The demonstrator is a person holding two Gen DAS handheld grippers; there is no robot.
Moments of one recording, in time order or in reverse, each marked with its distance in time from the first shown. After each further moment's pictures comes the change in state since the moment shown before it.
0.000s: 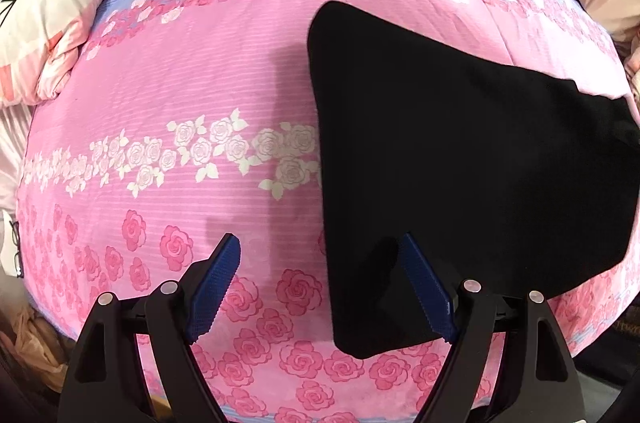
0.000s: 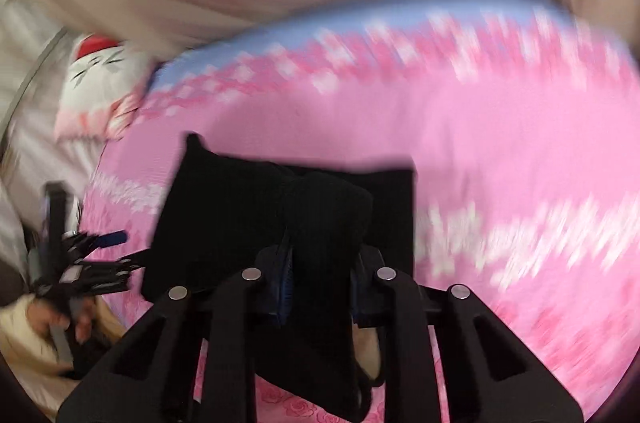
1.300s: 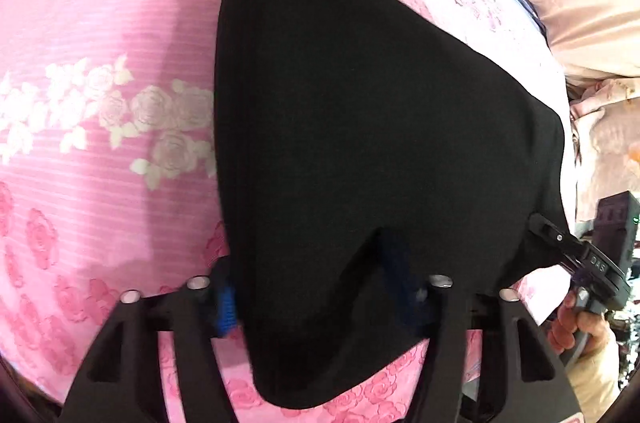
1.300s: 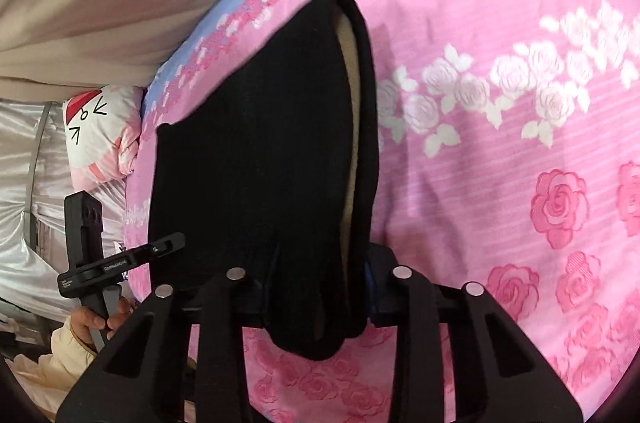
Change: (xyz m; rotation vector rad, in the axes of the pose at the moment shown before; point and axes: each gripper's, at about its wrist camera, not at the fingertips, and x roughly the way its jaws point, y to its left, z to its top) left arm 0.050 -0.024 0.017 -0.135 0.125 -0.380; right arm 0.057 -0.069 -0.078 0.424 0.155 0.177
